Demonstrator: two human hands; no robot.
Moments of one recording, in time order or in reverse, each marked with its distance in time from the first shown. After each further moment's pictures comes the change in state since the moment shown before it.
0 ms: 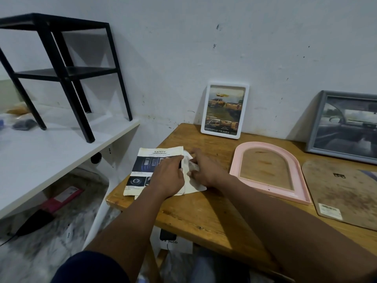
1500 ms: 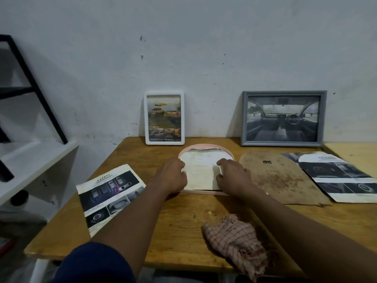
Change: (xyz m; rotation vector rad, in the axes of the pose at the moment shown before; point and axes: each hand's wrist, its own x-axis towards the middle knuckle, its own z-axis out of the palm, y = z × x) left_hand 0.054 0.142 0.060 0.017 -0.266 0.150; right_hand -0.098 0.150 -0.098 -0.280 0.355 0.392
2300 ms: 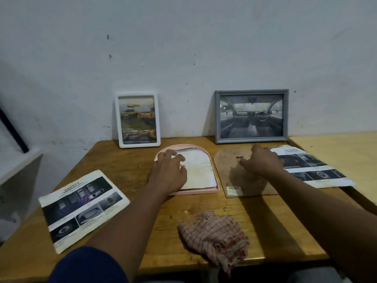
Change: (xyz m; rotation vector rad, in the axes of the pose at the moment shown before) left_hand 0.006 0.051 0.029 0.028 0.151 0.156; right_hand -0.013 0.099 -0.080 -0.041 0.101 0.455
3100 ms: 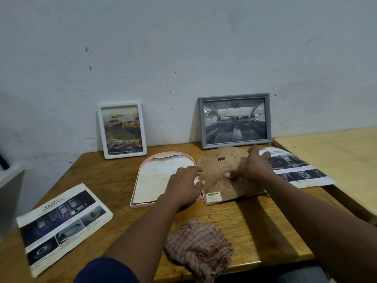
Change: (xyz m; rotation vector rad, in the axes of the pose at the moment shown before) left_hand -0.002 0.065 0.033 -0.115 -0.194 0.167; right_hand 0.006 0.025 -0.008 0.252 -0.053 0.110
